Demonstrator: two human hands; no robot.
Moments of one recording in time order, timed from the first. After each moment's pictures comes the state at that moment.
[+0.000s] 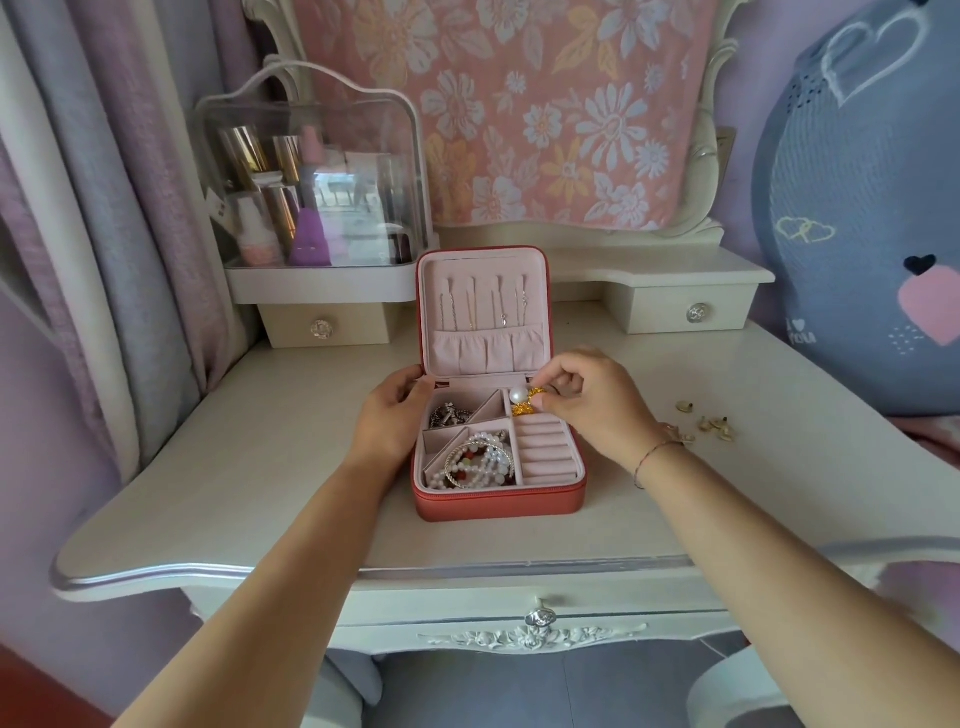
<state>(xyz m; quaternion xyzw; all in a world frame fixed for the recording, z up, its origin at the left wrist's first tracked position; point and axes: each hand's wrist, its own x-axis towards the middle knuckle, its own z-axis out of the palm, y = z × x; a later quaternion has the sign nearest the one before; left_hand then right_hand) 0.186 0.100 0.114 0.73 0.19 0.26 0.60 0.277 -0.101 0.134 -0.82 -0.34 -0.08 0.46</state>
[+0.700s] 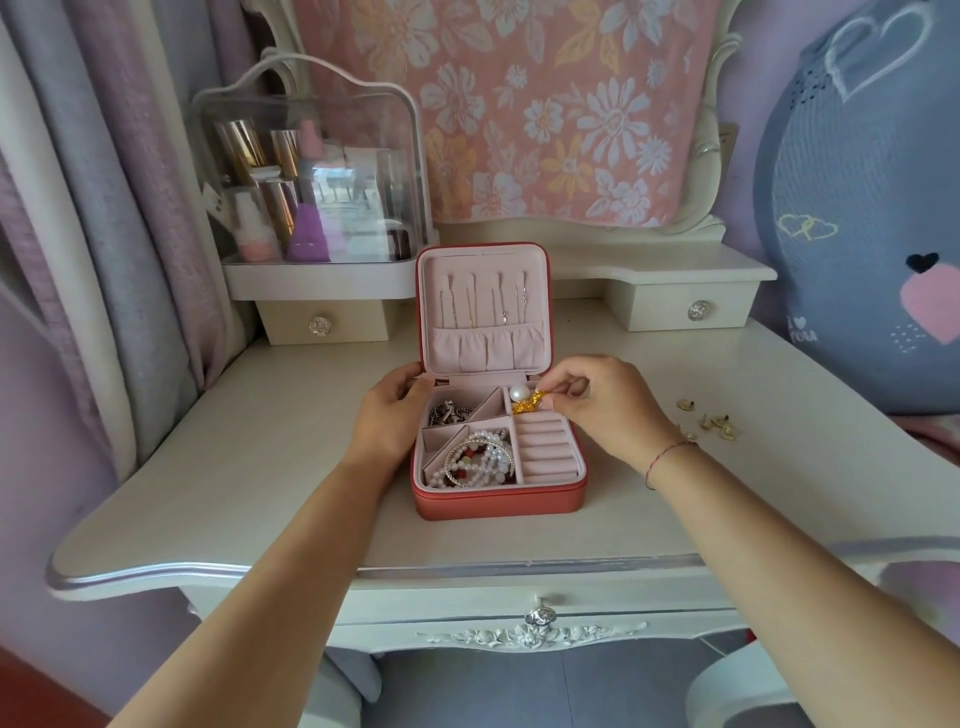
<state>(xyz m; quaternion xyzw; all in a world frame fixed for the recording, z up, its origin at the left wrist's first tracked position) 0.188 0.104 0.111 0.73 0.19 0.25 0.60 0.274 -0.107 0.137 -0.85 -0.33 -0.08 0.41</state>
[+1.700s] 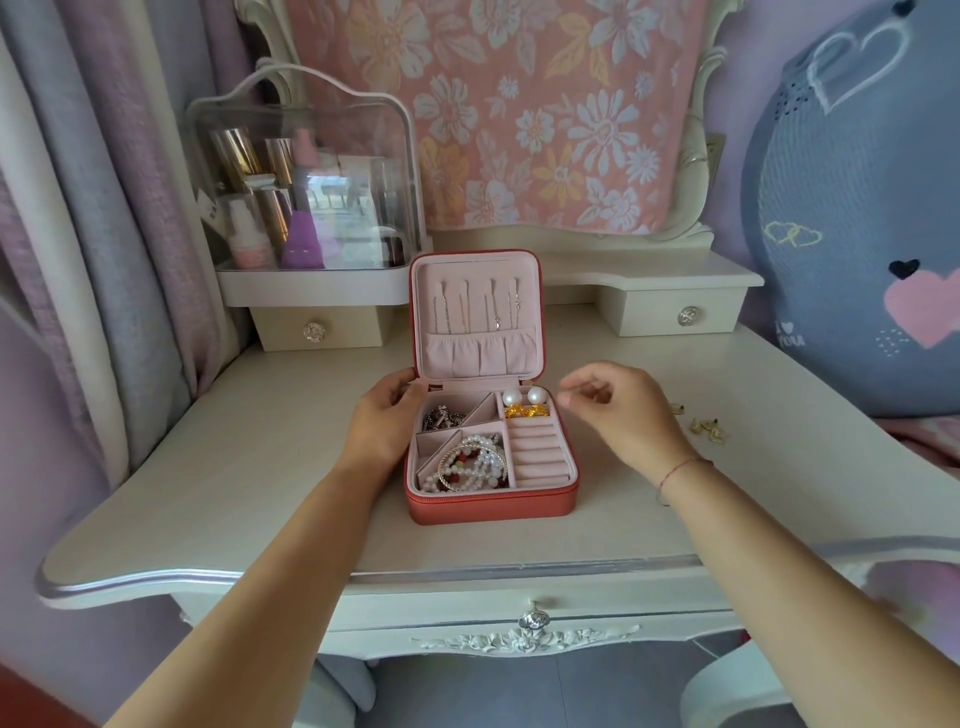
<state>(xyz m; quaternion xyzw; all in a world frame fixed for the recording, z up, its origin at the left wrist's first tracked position) 0.189 0.105 0.110 0.73 0.19 0.26 0.60 0.274 -0.126 0.132 -0.83 -0.26 -0.08 0.48</state>
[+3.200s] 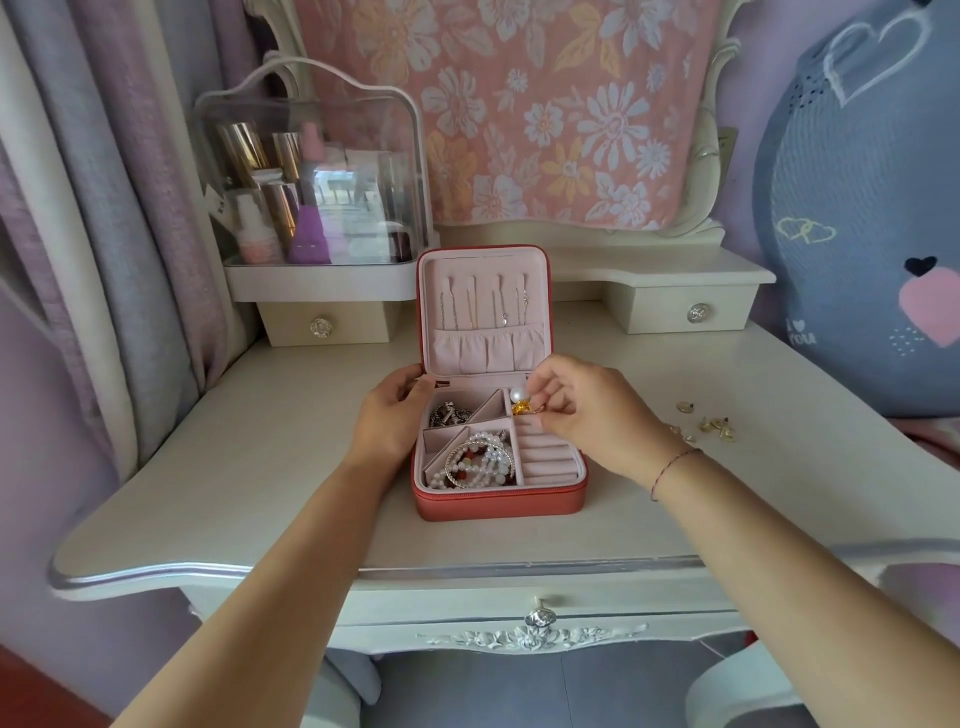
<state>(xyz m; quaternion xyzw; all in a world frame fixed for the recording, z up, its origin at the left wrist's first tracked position) 0.187 0.100 0.114 0.73 0.19 0.26 0.60 0.252 -0.109 0.149 -0.82 -0.39 -0.01 0.41</state>
